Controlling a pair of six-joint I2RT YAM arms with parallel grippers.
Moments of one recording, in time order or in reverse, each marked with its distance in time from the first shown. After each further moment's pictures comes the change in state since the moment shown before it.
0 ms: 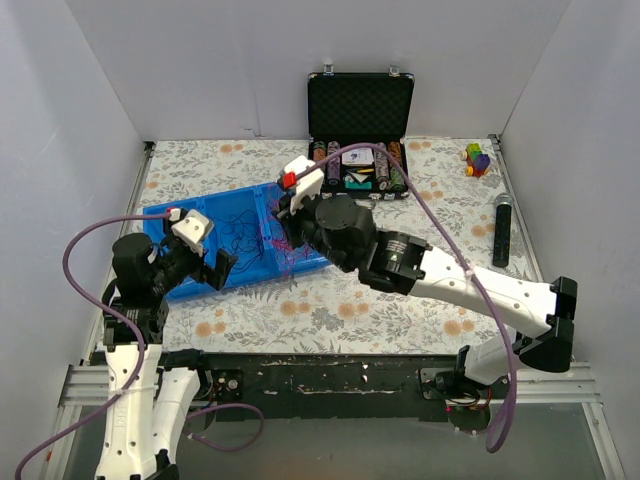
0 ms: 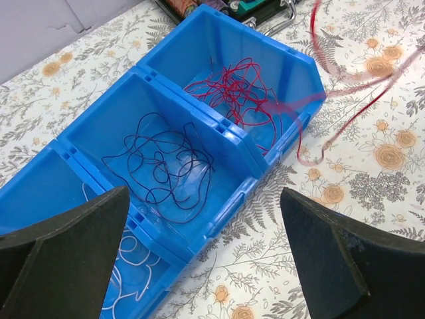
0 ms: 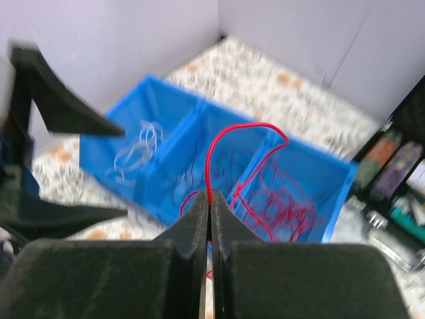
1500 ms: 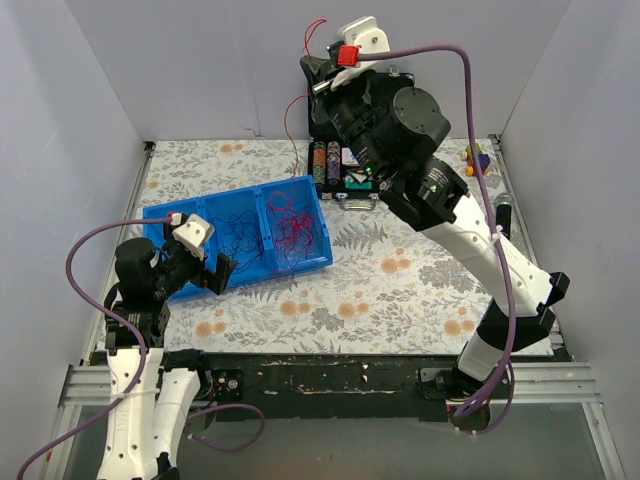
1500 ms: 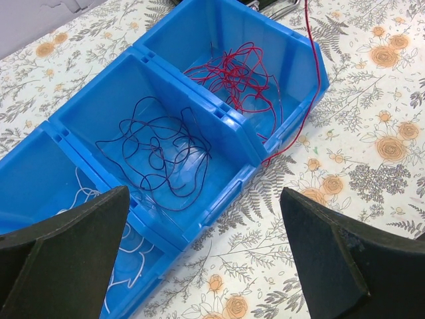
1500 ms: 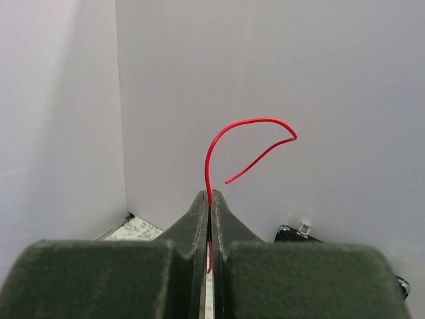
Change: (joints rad) left arm 0.000 -0.031 -0.032 -0.021 -0.026 -0.010; right arm -0.224 0.217 0.752 0.055 -0.032 -0.364
